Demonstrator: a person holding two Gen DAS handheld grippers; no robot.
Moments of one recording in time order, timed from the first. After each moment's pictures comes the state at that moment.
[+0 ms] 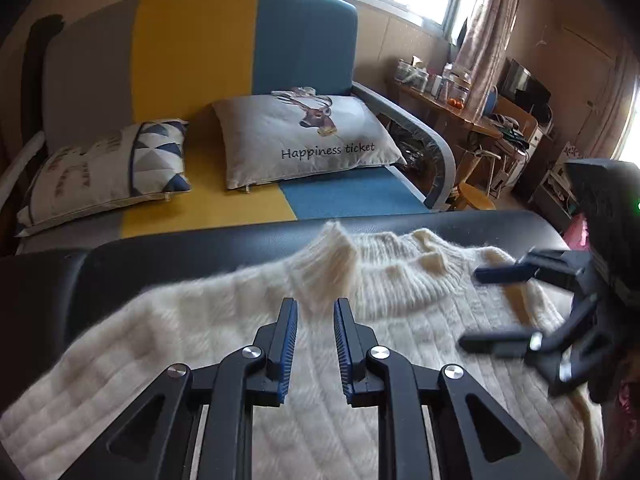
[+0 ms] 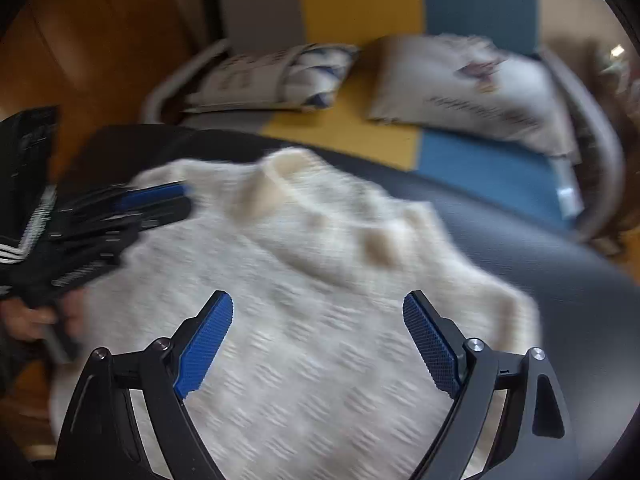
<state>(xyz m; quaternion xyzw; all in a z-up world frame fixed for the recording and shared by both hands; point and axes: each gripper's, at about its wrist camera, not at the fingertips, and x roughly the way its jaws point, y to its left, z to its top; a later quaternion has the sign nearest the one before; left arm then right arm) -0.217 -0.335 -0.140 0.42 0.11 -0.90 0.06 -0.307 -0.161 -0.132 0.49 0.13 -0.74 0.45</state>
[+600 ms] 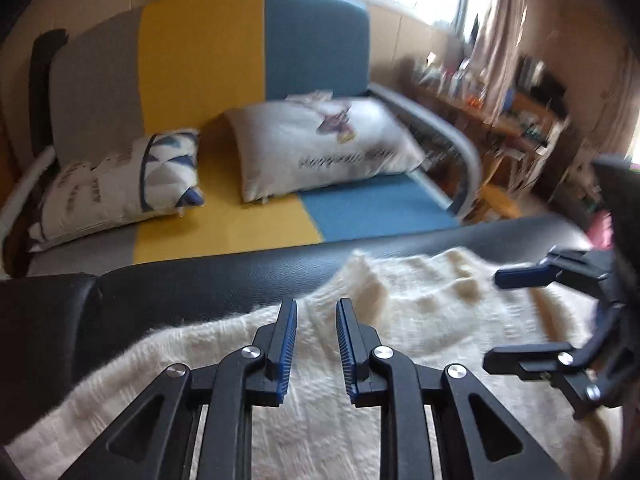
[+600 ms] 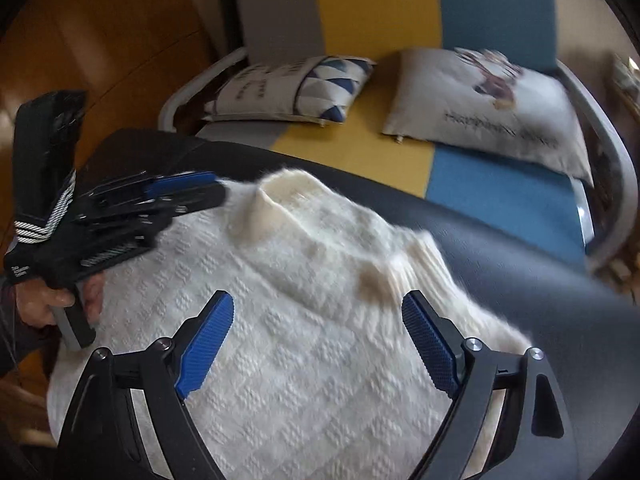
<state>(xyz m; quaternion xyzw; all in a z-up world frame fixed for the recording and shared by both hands) -0.251 -0.338 -0.147 0.43 0.08 -0.89 0.09 -0.326 -0.166 -0.136 0.46 0.15 -0.74 0.47</state>
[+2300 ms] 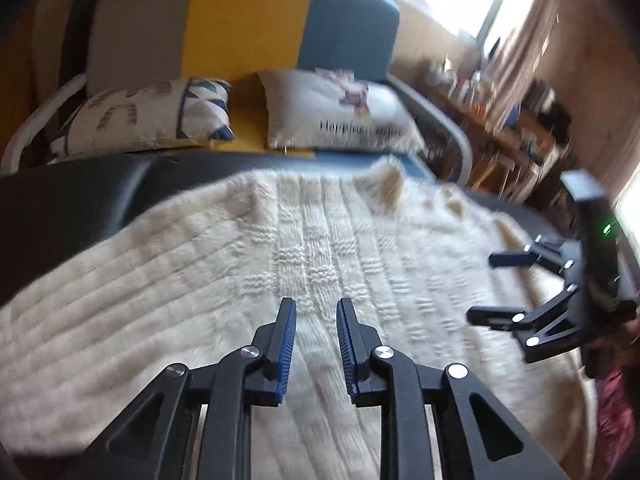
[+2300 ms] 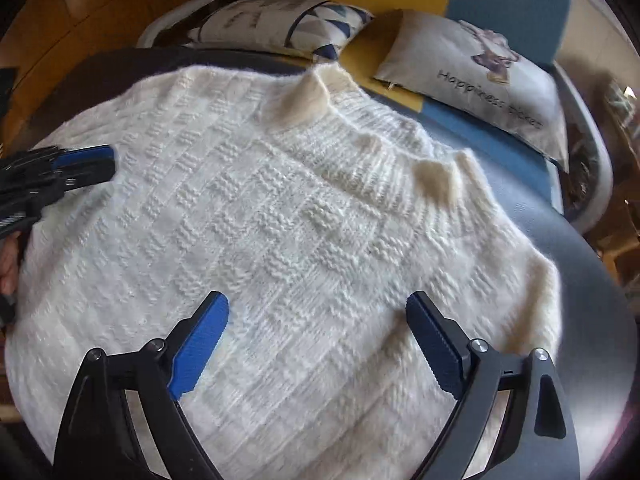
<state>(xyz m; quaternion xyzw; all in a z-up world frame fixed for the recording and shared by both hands) -0.086 -0.362 -0.135 0.40 0.20 -0.89 0.07 -0.247 -0.169 -0.143 0.48 0.25 -0.73 0.41</state>
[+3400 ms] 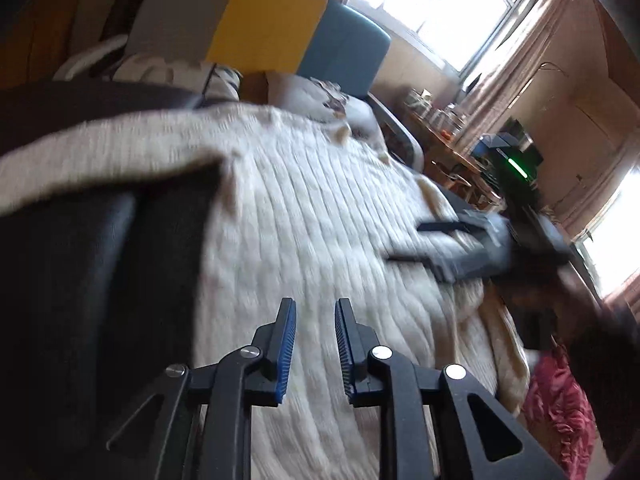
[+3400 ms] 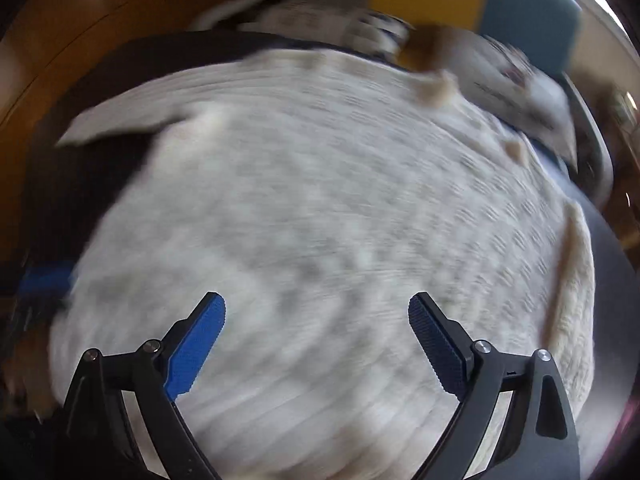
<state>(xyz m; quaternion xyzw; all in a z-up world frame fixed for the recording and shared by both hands) 0.086 -0.315 -0.119 0.37 0.26 -0.89 0.05 -0.097 -0.168 -0.127 0.46 0.28 -0.72 0.44</state>
